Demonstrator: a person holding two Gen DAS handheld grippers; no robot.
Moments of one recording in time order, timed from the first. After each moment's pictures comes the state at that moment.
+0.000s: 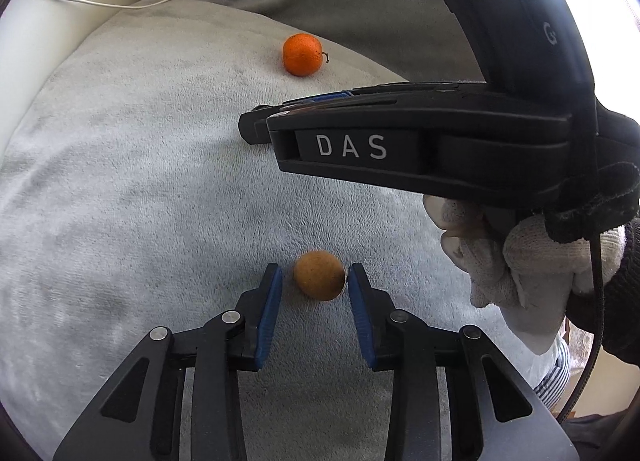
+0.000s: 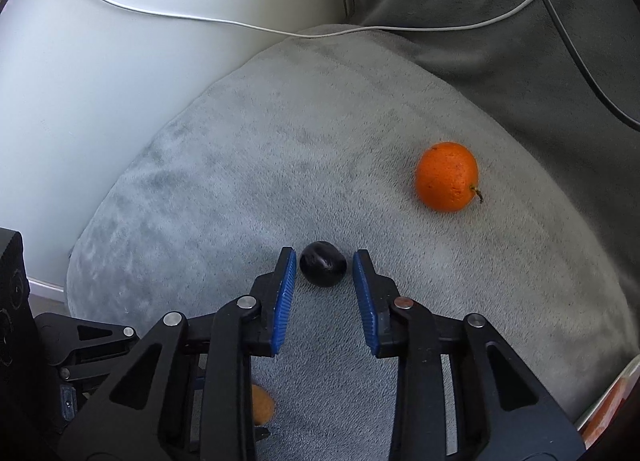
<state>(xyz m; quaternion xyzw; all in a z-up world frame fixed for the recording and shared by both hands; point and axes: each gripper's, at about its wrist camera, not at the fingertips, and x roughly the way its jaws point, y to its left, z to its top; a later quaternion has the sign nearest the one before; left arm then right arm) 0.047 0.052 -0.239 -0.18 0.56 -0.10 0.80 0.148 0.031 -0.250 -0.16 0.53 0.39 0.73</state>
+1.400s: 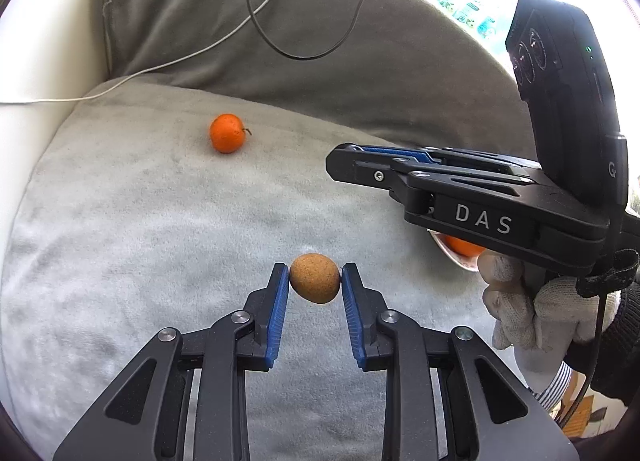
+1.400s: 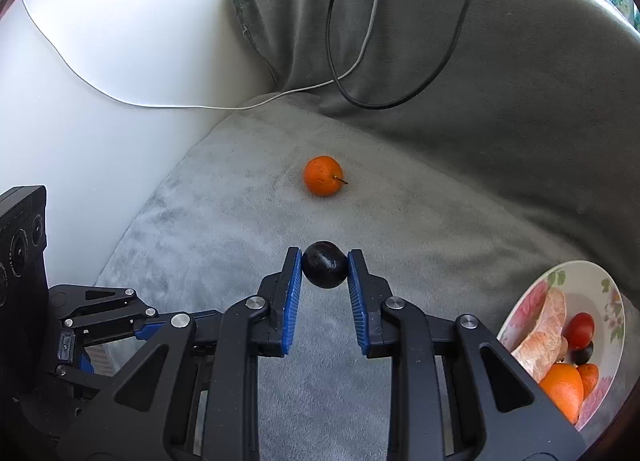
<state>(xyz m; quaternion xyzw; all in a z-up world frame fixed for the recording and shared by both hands) 0.068 0.017 -0.182 -0.15 0.50 -0.14 0.84 0.134 -0.087 -0.175 -0.06 0.49 0.32 0.81</state>
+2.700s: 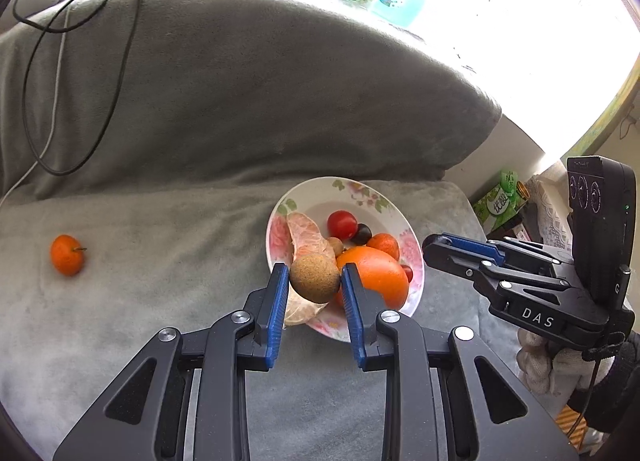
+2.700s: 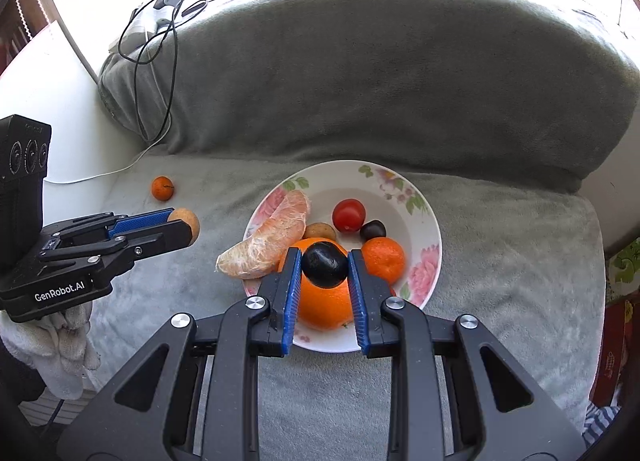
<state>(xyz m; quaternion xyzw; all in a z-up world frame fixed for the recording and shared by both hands) 0.134 -0.105 -0.152 -0.08 0.48 -0.26 0.83 0.101 -0.297 -0.156 0.04 0.48 0.13 0.87</state>
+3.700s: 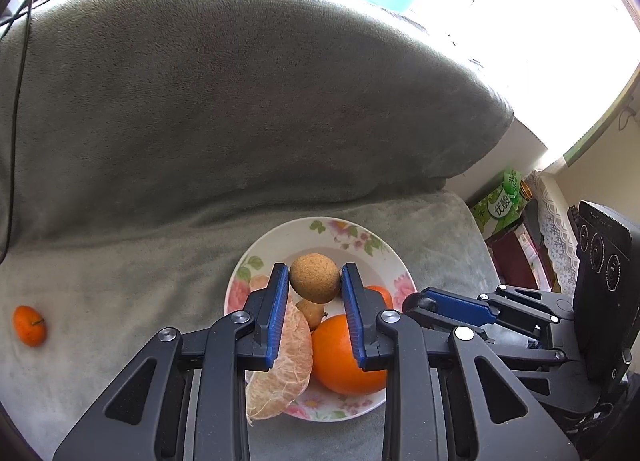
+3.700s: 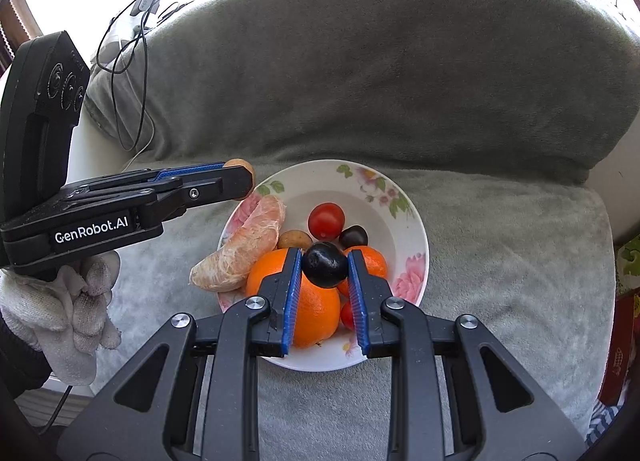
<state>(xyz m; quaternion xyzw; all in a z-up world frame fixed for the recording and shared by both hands) 0.182 -0.149 -0.157 -0.06 0.49 -0.28 0.82 0.123 -0.309 -0.173 0.06 0.49 0.14 0.86</state>
